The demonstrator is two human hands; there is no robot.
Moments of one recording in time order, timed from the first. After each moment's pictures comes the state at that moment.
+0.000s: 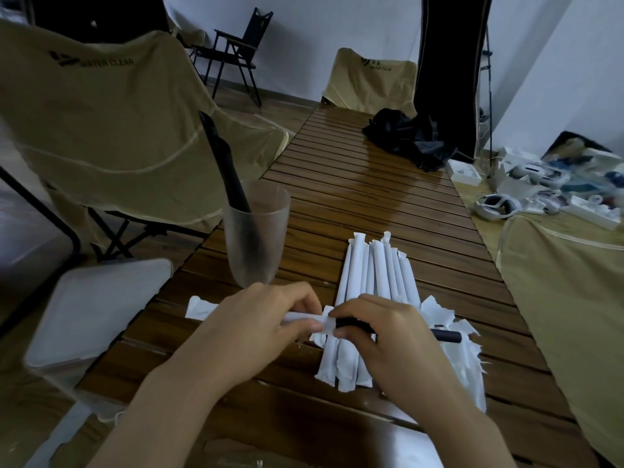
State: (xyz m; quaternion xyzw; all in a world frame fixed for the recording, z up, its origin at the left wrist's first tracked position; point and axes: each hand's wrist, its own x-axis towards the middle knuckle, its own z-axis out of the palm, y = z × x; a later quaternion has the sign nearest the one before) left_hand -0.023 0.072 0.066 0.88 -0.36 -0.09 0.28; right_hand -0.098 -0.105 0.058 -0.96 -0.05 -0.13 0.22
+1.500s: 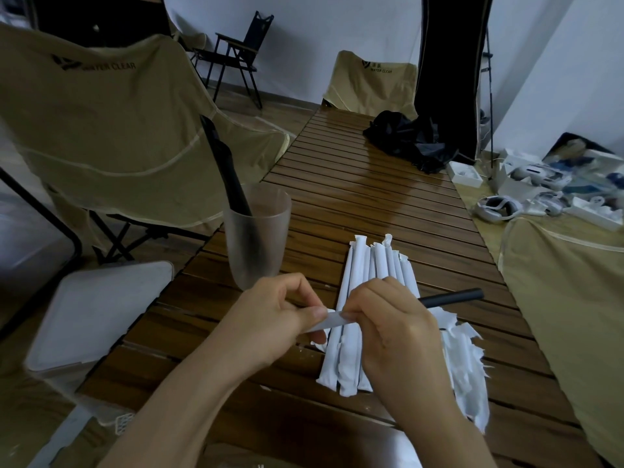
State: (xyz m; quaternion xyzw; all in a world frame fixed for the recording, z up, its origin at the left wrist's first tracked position) left_hand -0.029 0.059 0.079 0.82 -0.18 -0.21 0.51; right_hand -0.093 -0.093 0.060 -0.90 -0.10 -0.38 0.17
